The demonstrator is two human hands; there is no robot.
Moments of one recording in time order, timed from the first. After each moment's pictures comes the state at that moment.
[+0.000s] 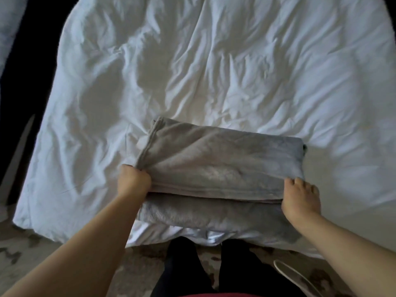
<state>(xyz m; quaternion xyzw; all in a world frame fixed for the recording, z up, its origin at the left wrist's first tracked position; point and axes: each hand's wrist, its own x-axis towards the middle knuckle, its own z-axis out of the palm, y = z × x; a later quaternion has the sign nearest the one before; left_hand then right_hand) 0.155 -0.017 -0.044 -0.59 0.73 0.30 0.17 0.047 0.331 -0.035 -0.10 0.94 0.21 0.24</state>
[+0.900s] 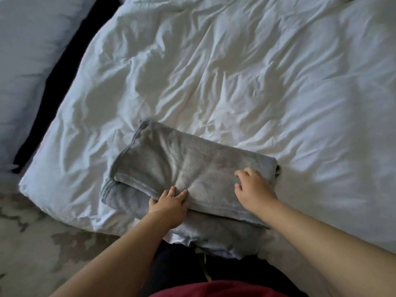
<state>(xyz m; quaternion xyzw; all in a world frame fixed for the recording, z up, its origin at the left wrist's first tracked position) 0.139 0.175 -0.049 -0.28 0.85 0.17 0.42 -0.015 0.347 -0.038 -0.30 0.91 -0.08 0.27</state>
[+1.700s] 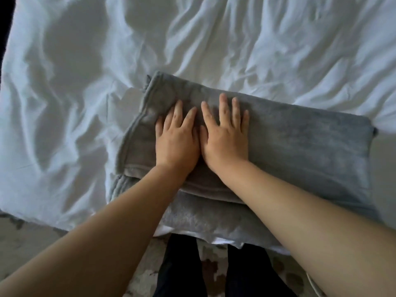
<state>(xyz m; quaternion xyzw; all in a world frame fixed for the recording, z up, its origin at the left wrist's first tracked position) 0.103 0.053 -0.131 -0.27 0.94 0.20 0.06 0.046 0.146 -0.129 -0.27 0.95 -0.11 0.14</state>
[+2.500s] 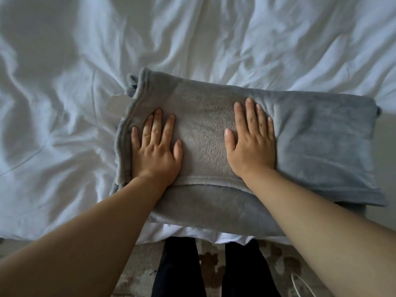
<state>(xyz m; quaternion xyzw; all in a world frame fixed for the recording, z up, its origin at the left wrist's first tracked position) 0.151 0.030 -0.179 -0.23 0.96 0.11 0.11 0.053 0.205 -0.175 -0.20 0.98 -0.03 0.06</state>
